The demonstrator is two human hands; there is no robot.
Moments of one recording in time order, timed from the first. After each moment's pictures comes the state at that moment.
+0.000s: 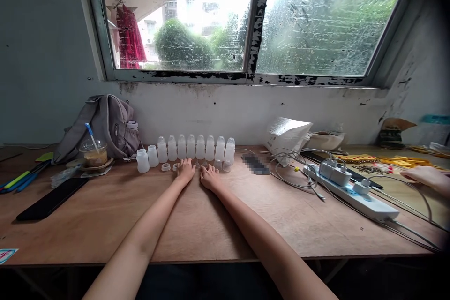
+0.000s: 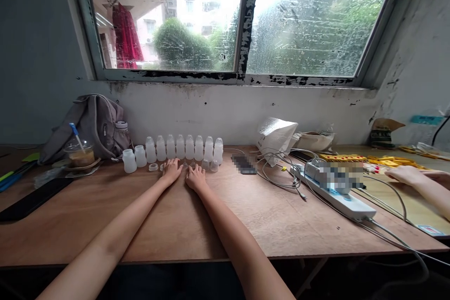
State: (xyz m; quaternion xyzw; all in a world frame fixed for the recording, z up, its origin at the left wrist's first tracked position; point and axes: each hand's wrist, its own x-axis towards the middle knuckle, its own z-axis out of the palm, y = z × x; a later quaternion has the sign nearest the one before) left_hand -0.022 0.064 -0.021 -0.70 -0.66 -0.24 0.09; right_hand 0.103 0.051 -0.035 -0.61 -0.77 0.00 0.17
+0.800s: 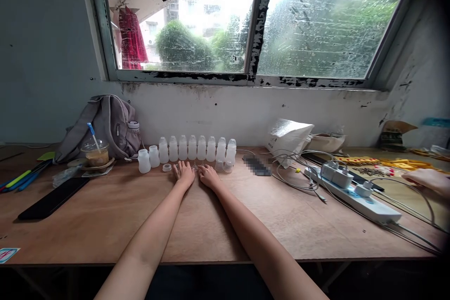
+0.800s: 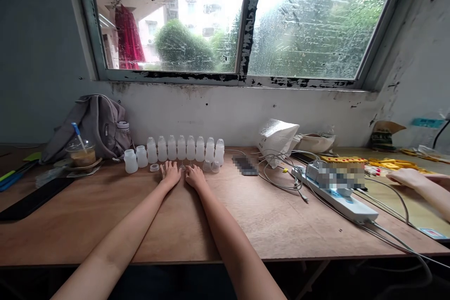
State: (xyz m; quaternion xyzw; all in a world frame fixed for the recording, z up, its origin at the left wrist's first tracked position) left_hand -0.020 0.058 -0.030 -0.65 -0.72 -0.21 0.08; right_hand 0.099 0.065 -0.035 -0.57 -0.79 0.03 0.22
